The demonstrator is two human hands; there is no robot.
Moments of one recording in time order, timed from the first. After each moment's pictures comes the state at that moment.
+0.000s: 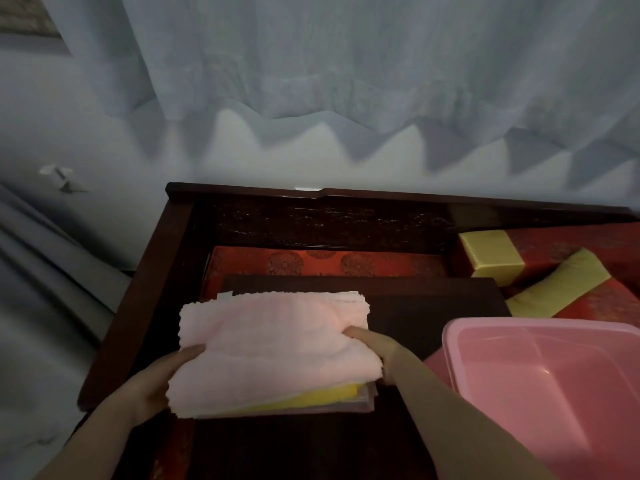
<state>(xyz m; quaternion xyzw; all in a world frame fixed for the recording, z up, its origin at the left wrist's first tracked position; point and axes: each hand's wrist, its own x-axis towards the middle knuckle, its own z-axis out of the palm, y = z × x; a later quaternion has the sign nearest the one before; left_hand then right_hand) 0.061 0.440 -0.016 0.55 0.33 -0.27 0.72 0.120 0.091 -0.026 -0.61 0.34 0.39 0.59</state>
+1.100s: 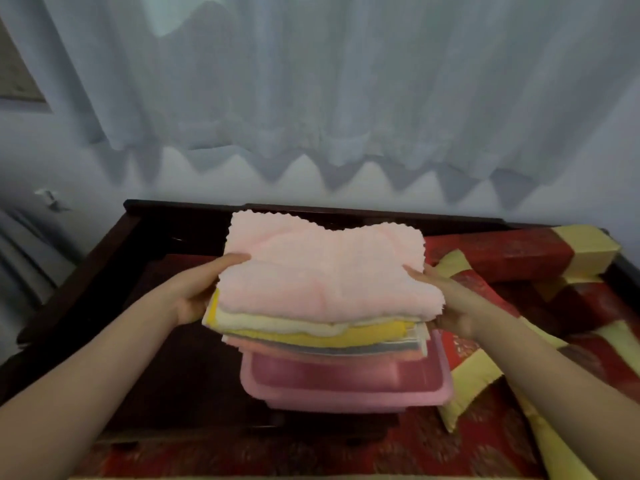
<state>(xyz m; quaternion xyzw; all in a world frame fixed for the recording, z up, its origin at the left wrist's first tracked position) -0.032 0.080 0.187 0.61 0.20 -0.22 0.74 -0.028 -0.286 0.185 -0.67 0.15 0.21 0.70</state>
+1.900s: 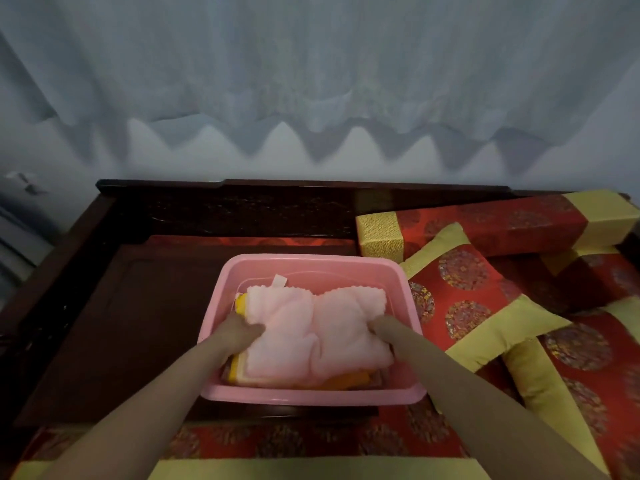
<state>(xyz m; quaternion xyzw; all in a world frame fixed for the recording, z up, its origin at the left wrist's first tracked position) -0.026 -0.030 0.051 0.85 0.25 -0.24 0.40 -0.002 -0.291 0.040 -0.80 0.26 0.32 0.43</state>
